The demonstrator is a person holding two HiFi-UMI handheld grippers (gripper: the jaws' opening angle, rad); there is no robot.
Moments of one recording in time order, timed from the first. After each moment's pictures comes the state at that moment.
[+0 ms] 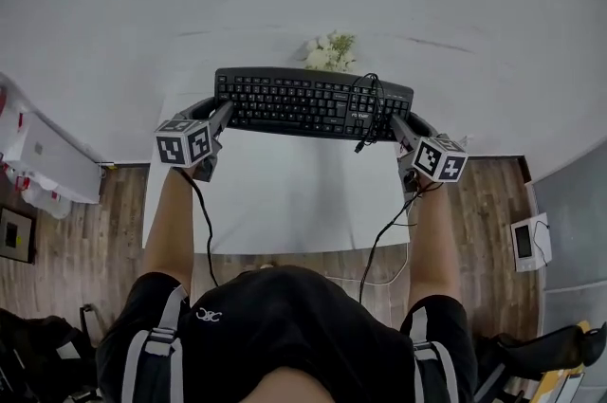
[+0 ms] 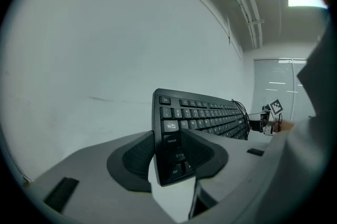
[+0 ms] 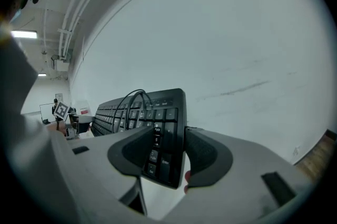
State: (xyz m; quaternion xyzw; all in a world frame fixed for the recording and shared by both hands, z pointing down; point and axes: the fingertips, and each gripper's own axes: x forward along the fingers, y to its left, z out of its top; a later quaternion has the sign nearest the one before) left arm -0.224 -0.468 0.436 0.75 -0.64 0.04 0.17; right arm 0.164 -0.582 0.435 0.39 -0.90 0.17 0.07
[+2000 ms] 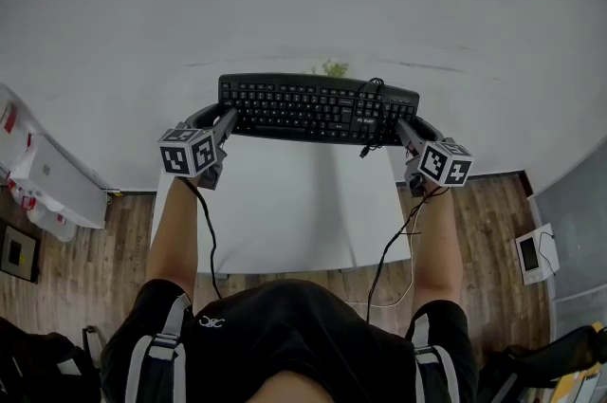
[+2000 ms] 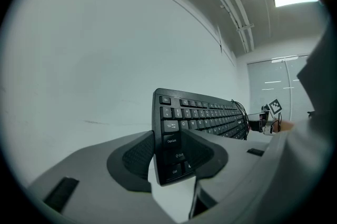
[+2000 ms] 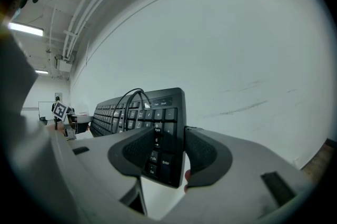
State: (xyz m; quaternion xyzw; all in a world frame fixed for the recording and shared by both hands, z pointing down) left arm -0.214 -0.452 0.364 0.76 -0.64 0.02 0.10; right arm 0.176 -0.566 0.367 0.40 -0.91 0.12 0.04
